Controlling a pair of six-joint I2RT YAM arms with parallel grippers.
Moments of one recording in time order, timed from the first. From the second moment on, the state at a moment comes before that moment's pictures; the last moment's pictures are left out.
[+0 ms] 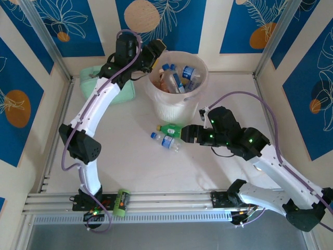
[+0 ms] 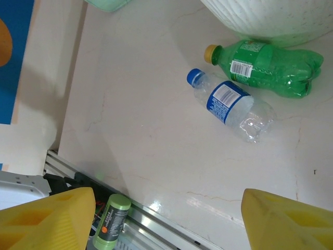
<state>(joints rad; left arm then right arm) -0.45 1.91 2.14 -0.53 0.28 -1.13 0.75 0.96 1.13 -0.90 -0.15 0.76</state>
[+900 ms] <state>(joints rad) -0.43 0.81 0.79 -0.57 0.24 -0.98 0.80 1.54 1.19 -0.84 -0.08 0.51</state>
